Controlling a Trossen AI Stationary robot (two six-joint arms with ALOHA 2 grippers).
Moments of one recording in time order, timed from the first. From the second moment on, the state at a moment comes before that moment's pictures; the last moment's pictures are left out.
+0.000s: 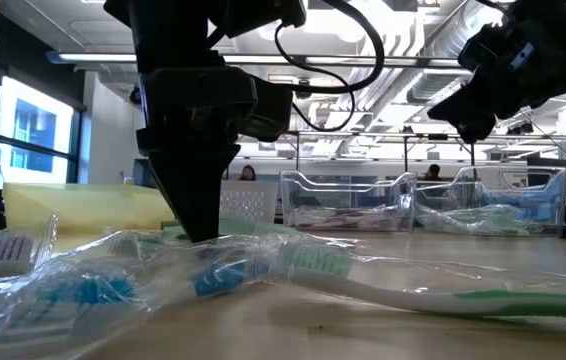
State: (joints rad) left arm -0.30 1.99 1.33 -0.60 -0.08 -0.68; right arm -0.24 0.64 0.22 0.14 -0.24 0.22
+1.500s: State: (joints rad) left arm -0.02 1.81 1.33 -0.37 -0.21 -0.05; right arm -0.24 0.64 0.22 0.20 -0.46 0.21
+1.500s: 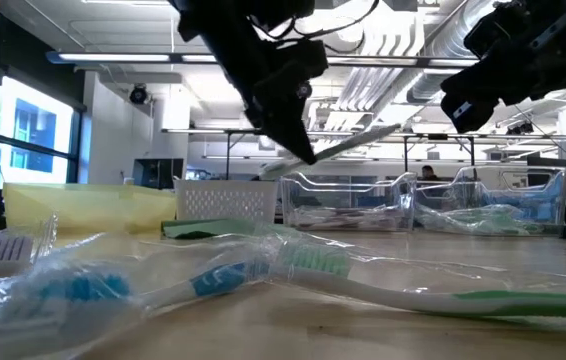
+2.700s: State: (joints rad) left arm 0.15 1.81 1.33 -0.04 -0.01 0.19; right arm -0.24 0.49 0.22 0.23 -0.34 0.27
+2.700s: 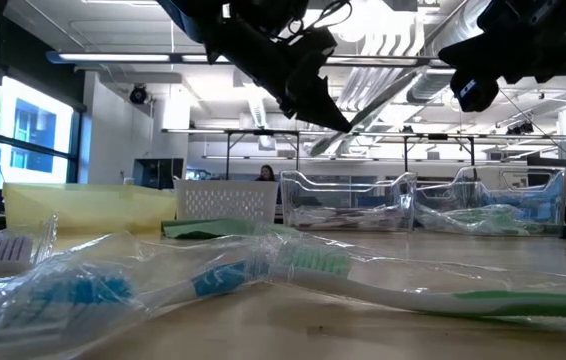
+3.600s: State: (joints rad) left arm 0.15 1.81 1.33 0.18 -0.04 0.26; right arm -0.24 0.48 0.22 0.36 0.04 0.18
